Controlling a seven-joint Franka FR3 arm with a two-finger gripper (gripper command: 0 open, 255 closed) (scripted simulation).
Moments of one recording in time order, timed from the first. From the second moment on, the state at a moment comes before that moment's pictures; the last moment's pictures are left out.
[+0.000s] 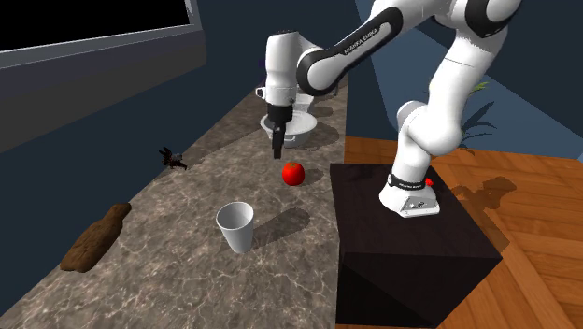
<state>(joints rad) 0.09 -0.24 0.01 -2.38 0.07 2.21 0.08</state>
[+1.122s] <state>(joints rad) 0.14 0.37 0.06 -2.01 0.18 2.43 0.14</state>
